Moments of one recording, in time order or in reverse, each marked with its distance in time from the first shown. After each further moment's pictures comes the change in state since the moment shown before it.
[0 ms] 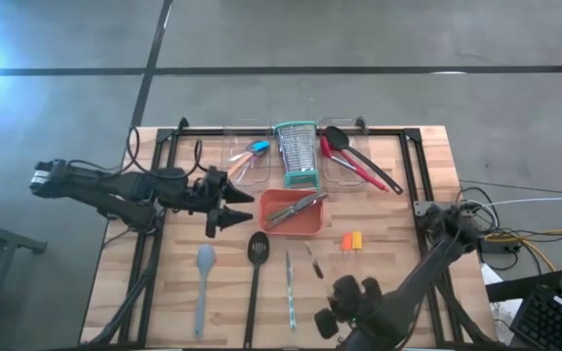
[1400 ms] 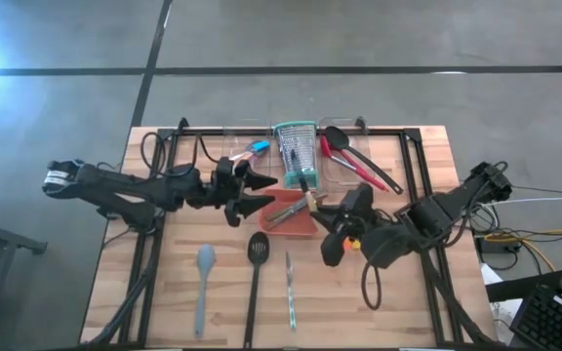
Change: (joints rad) left arm 0.074 0.222 -0.052 0.661 -0.008 0.069; right arm -0.284 -0.468 -0.045 0.416 0.318 -1.065
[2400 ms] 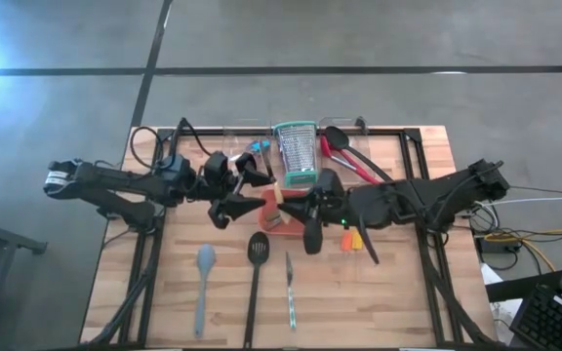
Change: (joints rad) left arm 0.023 0.014 0.097 0.096 0.214 0.074; right arm -0.204 -0.002 -0.101 0.527 -0.375 -0.303
